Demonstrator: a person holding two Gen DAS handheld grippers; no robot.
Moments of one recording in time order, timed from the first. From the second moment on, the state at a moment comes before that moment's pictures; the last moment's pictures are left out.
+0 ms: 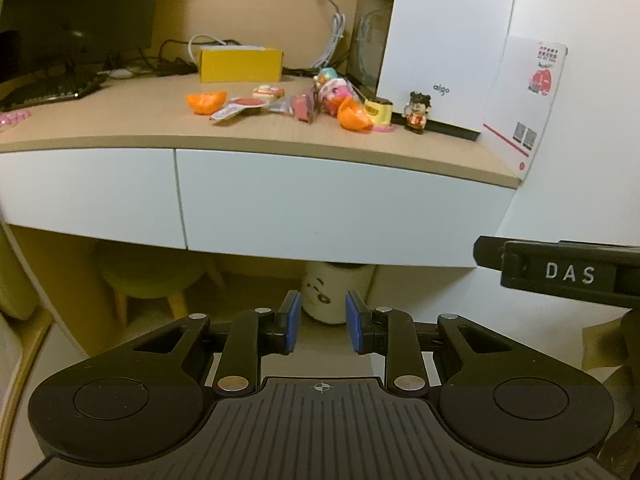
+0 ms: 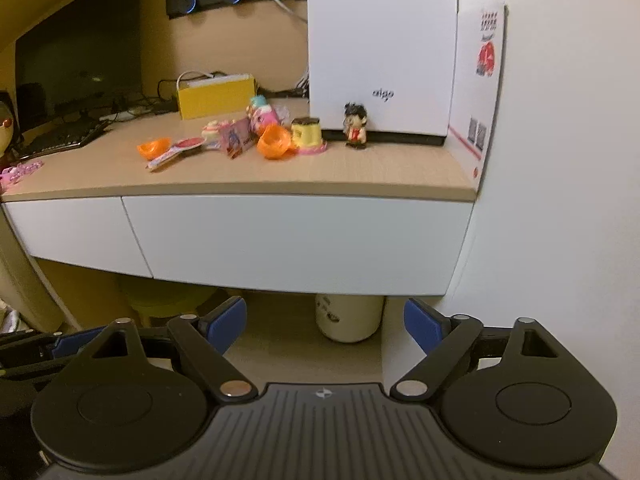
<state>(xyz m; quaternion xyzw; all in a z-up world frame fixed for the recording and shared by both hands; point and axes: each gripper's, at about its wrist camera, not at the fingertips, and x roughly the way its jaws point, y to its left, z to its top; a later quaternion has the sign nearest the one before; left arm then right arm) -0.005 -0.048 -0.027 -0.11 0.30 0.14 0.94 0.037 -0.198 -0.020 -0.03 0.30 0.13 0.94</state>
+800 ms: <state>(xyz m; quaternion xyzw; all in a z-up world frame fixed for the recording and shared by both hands) 0.012 -0.056 -0.018 -0.08 0.30 0.11 0.94 0.038 -0.201 -0.043 -0.02 0.33 0.12 0.94</state>
